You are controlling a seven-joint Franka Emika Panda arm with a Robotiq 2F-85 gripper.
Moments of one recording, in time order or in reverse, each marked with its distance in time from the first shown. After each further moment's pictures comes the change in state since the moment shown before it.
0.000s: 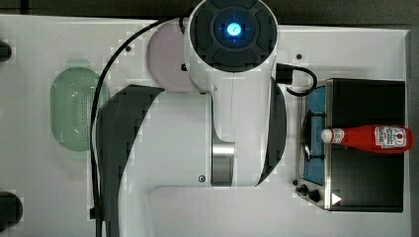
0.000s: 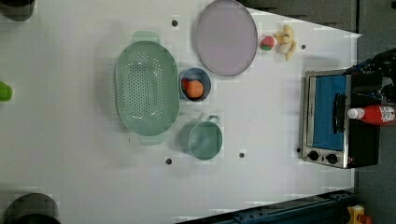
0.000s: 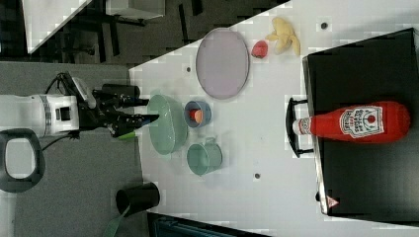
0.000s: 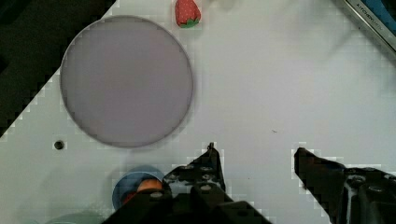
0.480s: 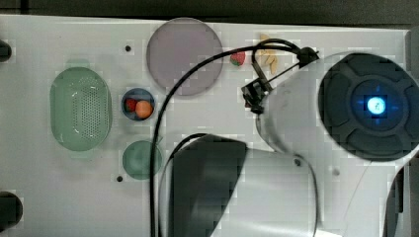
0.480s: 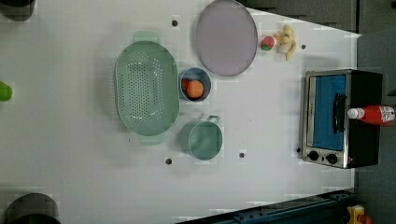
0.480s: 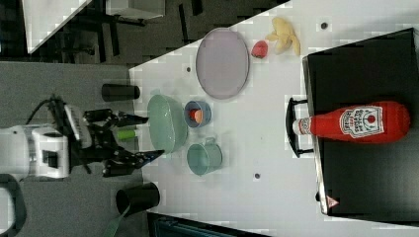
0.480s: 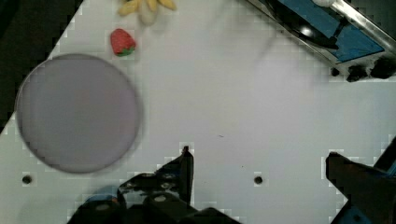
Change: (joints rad) arm -0.127 -0.166 -0.035 -0.064 -0.024 -0.118 -0.001
